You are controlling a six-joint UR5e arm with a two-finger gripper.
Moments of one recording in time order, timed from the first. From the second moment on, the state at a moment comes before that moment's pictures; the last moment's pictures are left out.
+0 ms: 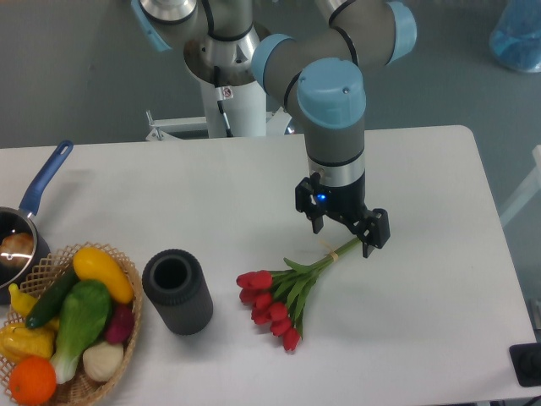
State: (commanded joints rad) arm 2.50 -1.84 -1.62 -0.97 1.60 1.15
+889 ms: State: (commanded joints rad) arm 2.49 -1.82 -1.57 -0.75 1.39 0.89
